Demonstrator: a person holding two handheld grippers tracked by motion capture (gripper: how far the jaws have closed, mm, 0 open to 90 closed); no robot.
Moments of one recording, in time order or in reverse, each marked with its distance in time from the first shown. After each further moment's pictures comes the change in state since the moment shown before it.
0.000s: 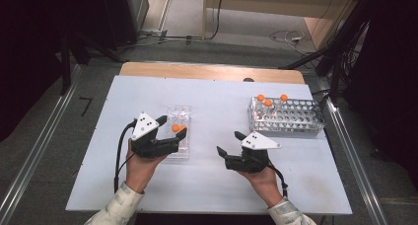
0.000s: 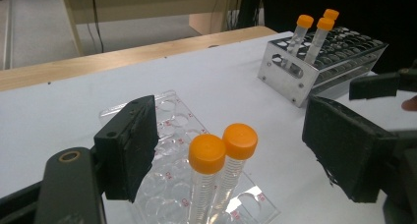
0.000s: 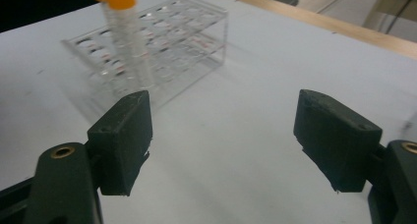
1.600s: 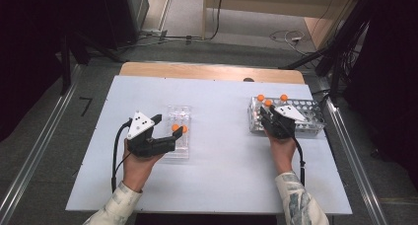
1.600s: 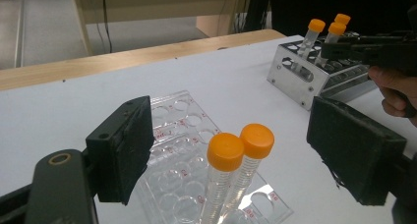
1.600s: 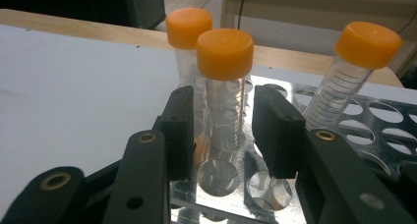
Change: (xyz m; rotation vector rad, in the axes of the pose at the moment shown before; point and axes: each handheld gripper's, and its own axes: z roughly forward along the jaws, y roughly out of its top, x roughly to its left) left arm 0.007 0.000 -0.004 -0.008 0.024 -0.016; right arm -0.122 -0.006 0.024 -0.064 -0.443 0.190
